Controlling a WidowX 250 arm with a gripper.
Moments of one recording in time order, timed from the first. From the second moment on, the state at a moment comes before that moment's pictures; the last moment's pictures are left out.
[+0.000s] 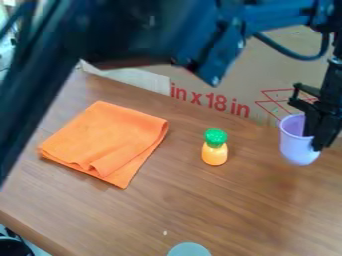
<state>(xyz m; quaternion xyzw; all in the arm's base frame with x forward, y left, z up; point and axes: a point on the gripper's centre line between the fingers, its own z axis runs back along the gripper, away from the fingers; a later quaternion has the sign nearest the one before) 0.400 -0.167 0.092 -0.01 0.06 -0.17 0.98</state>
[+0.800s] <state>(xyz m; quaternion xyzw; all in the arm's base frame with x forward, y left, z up) 0.350 -0.164 0.053 -0.06 0.11 -0.15 0.98</state>
